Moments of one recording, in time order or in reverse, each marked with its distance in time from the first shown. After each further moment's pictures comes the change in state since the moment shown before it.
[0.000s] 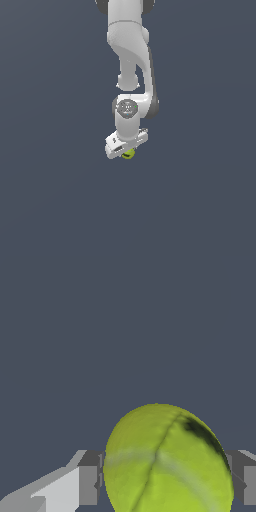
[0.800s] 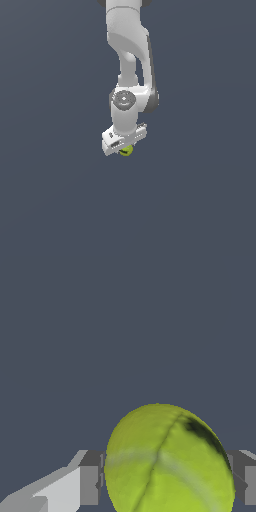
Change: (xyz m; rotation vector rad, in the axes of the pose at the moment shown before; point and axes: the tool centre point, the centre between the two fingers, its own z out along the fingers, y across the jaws) arm -0.005 0.008 -0.034 0.002 -0.002 0.000
